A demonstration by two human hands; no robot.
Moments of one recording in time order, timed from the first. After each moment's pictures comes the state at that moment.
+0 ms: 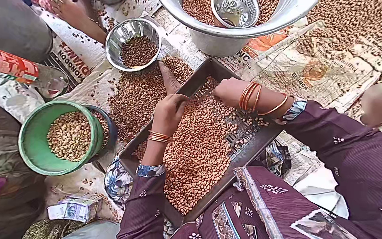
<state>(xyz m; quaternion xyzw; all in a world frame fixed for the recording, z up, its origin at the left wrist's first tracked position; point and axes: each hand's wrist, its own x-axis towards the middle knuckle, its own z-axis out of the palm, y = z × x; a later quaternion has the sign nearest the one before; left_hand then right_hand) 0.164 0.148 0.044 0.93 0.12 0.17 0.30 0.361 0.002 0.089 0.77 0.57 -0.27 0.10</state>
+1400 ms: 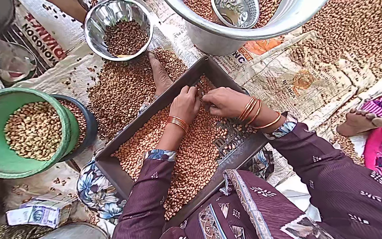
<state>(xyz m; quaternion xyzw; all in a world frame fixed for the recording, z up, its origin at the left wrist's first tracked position) 0.237 0.105 0.016 0.94 0.19 0.05 0.29 0.374 -0.025 0.051 0.69 0.67 -0.25 -0.10</state>
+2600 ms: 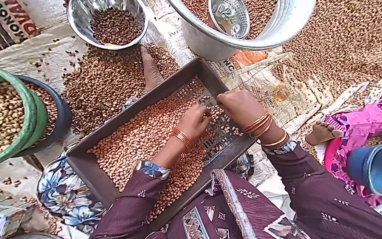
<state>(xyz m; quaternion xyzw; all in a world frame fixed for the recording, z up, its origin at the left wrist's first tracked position) 0.215 0.048 0.025 0.88 0.12 0.03 0.45 0.361 -0.067 0.094 0.82 0.55 -0.16 0.04</state>
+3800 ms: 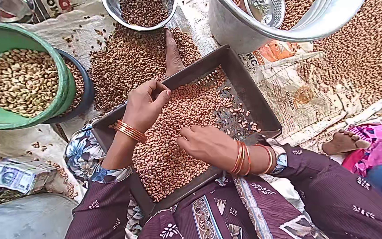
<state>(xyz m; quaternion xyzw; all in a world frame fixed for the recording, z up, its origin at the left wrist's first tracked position) 0.106 0.145 0.059 0.84 0.32 0.13 0.43 0.220 -0.038 0.096 0.58 0.78 -0.22 -0.01</state>
